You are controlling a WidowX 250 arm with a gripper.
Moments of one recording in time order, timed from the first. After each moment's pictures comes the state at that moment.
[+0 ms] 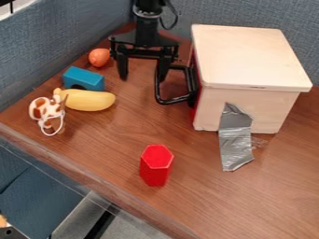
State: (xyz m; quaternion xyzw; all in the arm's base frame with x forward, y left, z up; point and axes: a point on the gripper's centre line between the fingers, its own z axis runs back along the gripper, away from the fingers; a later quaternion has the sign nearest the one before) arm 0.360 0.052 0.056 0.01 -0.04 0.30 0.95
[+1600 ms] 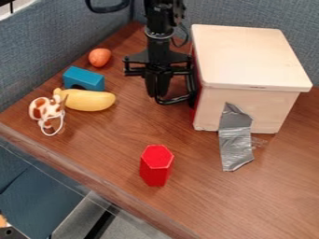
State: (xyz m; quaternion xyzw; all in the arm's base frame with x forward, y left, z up) arm 0.359 0.030 0.035 -0.01 -0.04 0.31 0.95
